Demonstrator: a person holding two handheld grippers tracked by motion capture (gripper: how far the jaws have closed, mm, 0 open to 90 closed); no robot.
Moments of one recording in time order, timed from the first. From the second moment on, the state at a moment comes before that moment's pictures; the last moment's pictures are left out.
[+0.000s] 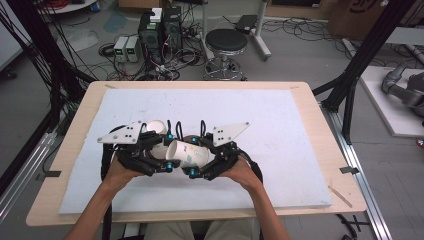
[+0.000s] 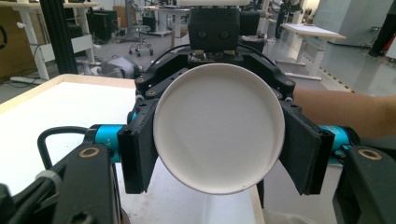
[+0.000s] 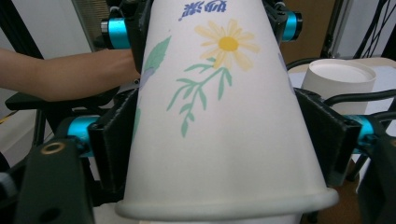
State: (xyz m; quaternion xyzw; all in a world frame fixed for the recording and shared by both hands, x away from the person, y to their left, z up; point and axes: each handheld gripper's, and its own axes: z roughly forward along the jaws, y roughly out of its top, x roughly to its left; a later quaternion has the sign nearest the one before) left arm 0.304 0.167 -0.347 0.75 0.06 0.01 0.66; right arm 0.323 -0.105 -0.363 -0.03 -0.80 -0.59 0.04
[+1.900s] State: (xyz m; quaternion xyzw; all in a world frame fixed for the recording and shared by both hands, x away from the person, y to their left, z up) left arm 0.298 0.181 -0.348 0.83 0.09 0.04 0.55; right arm 0.324 -0.126 -0.358 -0.05 -0.82 -0.56 0.03
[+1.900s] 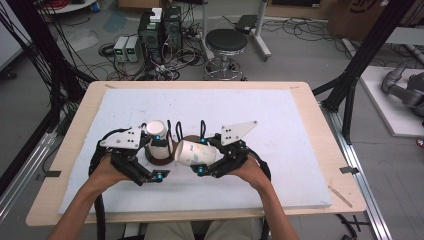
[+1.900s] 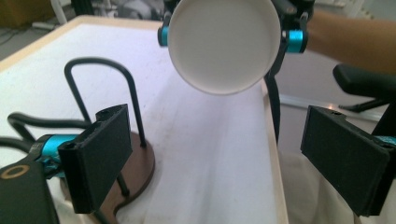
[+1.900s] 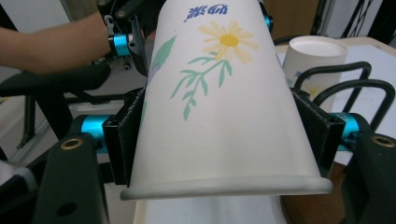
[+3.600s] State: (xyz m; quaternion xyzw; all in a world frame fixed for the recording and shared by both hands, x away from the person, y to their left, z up) left arm 0.307 0.162 -0.330 0.94 0.10 0.02 0.31; right arm 0.323 -0.097 -0.334 -0.02 -0.95 -0.31 -0.02
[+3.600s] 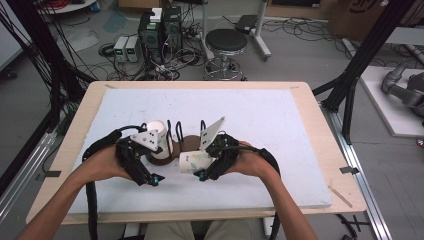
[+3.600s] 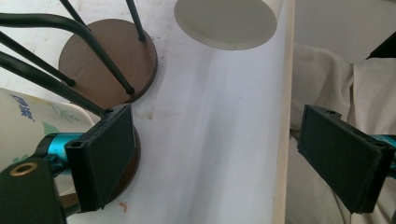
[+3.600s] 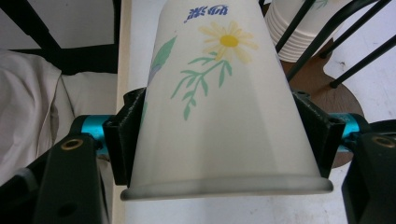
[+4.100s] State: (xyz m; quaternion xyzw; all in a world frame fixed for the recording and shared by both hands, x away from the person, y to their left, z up) left arm 0.310 0.144 -0.336 0.94 0.09 0.00 0.33; right arm 0.323 -0.093 -0.336 -0.01 -0.95 -0.30 -0.02
